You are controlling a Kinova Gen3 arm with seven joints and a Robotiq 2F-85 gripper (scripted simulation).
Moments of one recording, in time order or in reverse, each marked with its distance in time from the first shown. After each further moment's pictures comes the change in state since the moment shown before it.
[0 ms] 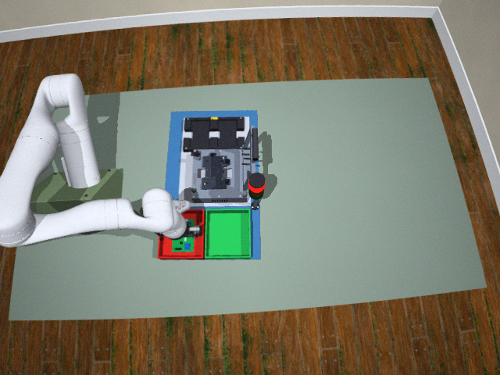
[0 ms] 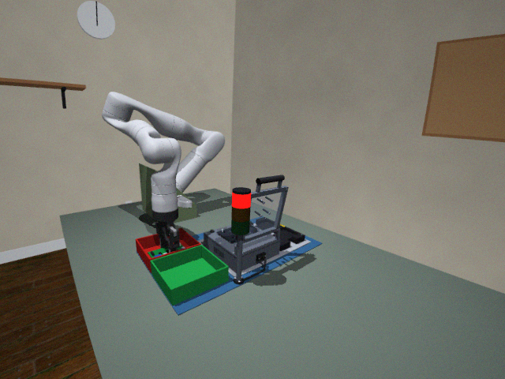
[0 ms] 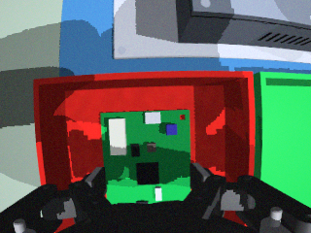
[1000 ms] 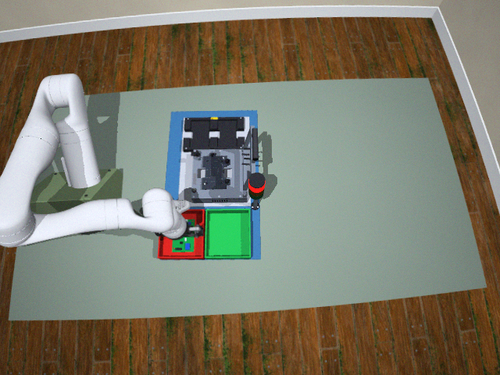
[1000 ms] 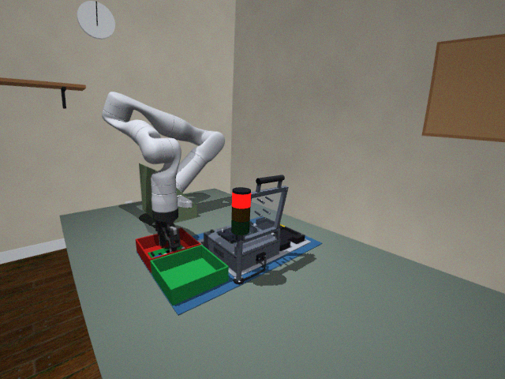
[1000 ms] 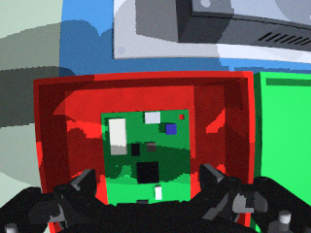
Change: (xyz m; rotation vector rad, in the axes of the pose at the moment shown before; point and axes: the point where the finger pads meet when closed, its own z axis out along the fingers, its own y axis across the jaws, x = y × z) arm 0.000 0.000 0.000 0.000 0.000 0.000
